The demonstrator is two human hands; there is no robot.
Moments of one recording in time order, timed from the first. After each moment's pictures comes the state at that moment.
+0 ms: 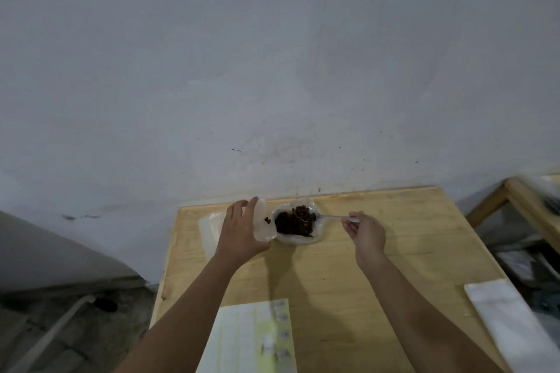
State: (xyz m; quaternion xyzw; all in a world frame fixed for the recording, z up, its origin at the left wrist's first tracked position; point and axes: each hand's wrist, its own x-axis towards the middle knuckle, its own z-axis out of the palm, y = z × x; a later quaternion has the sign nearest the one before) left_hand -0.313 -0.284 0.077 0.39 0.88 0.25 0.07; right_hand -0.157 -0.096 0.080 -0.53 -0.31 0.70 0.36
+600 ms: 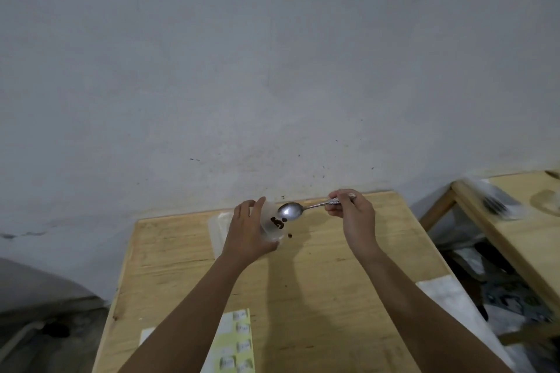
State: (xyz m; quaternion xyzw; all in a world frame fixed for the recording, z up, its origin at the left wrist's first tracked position) left_hand -0.268 -0.209 0.079 0.43 0.85 0.29 0.08; right_hand -0.120 -0.069 0.146 -0.40 -0.59 0.59 0.38
